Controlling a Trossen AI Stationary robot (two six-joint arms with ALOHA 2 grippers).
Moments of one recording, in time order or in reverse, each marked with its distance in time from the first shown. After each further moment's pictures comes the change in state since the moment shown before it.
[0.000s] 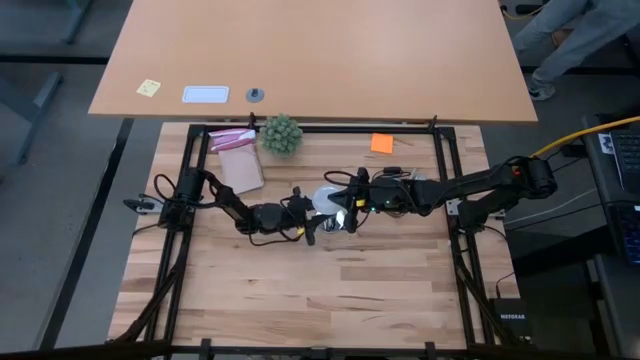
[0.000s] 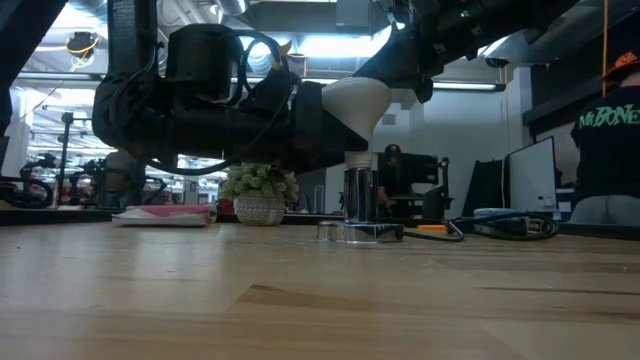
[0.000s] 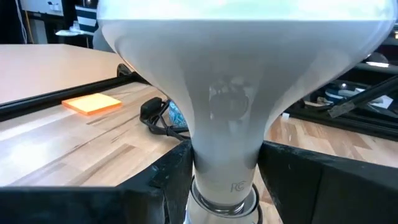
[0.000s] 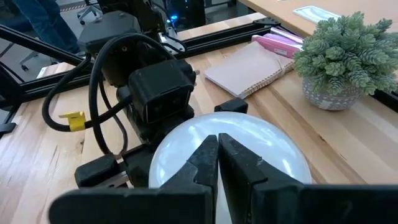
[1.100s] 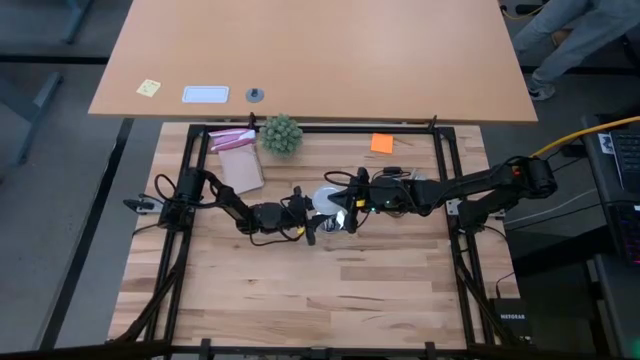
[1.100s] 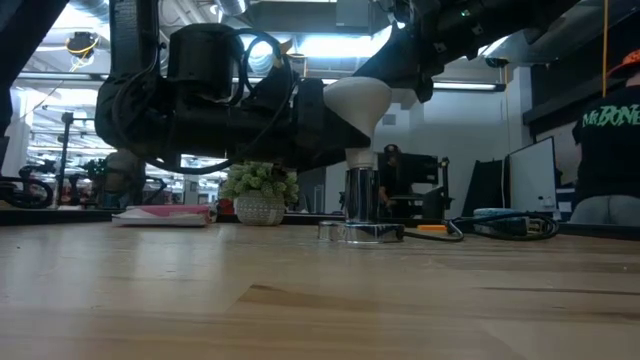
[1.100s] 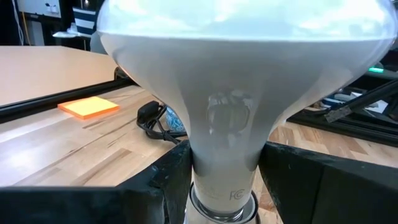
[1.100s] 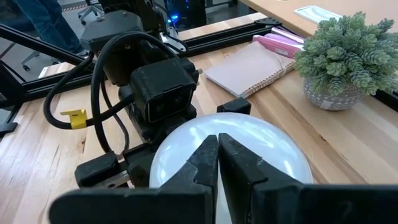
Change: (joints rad) left arm -0.004 0.000 0.012 0.015 0.018 0.000; right arm 0.001 0.000 0.000 0.000 -0.002 0.000
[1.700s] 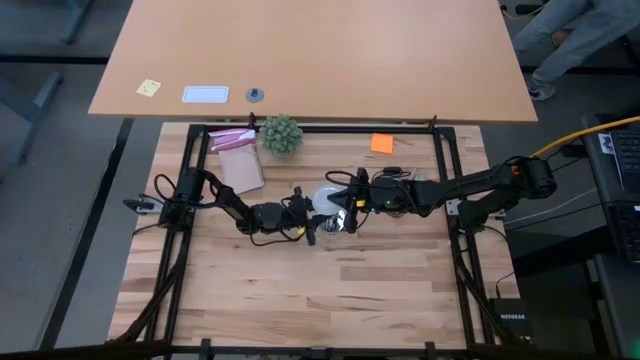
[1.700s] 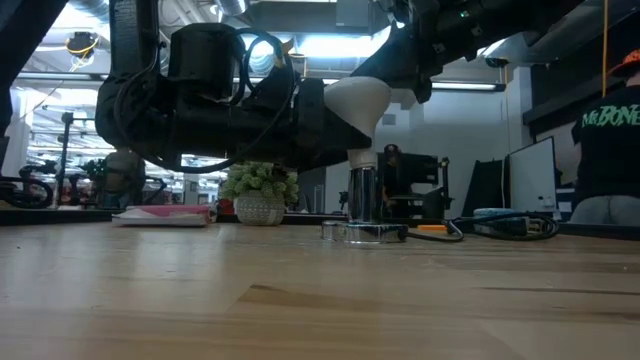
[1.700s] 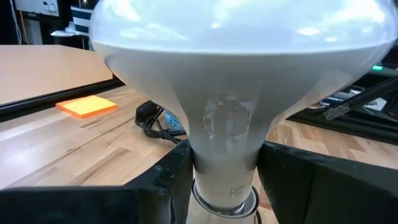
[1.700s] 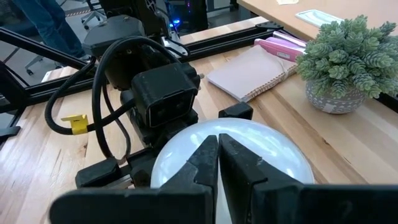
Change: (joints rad) left arm -0.002 0.000 0.002 -0.012 0.003 0.000; right arm 0.000 0.002 -0.003 0.040 -0.003 -0.001
